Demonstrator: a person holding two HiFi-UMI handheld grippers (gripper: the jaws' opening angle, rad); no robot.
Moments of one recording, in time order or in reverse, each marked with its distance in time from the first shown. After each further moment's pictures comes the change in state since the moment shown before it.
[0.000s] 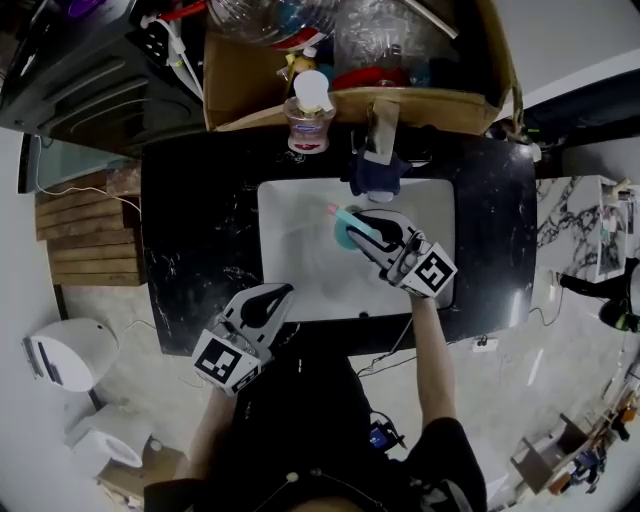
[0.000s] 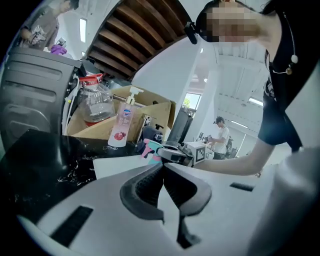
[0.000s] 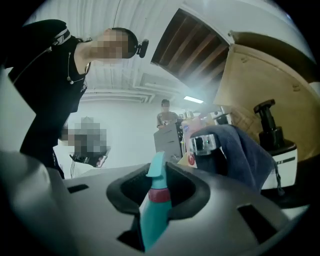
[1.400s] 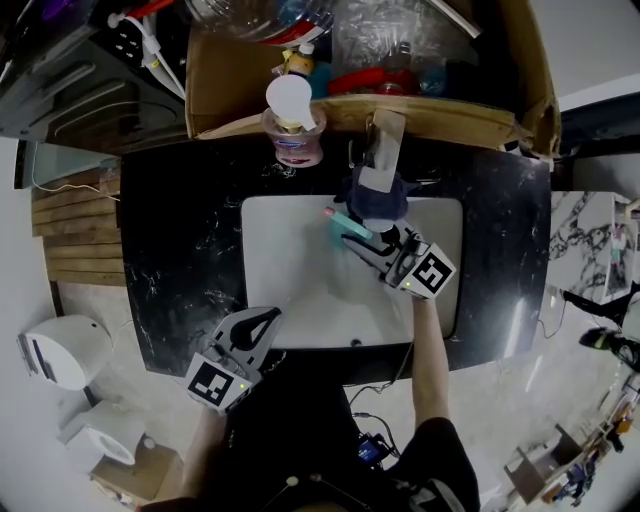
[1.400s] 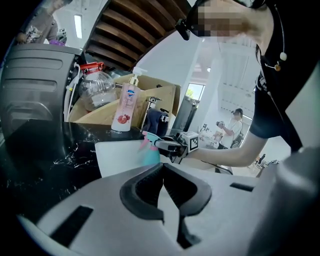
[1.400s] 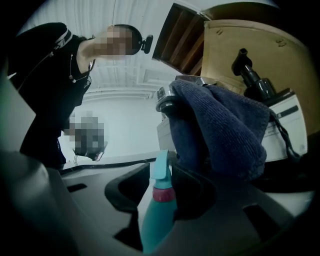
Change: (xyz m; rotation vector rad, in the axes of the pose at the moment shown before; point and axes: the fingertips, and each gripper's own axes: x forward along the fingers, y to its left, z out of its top) left arm 0.022 0.016 -0.050 0.000 0.105 0.054; right arm 0.003 -0.041 -0.053 0.006 0.030 0.093
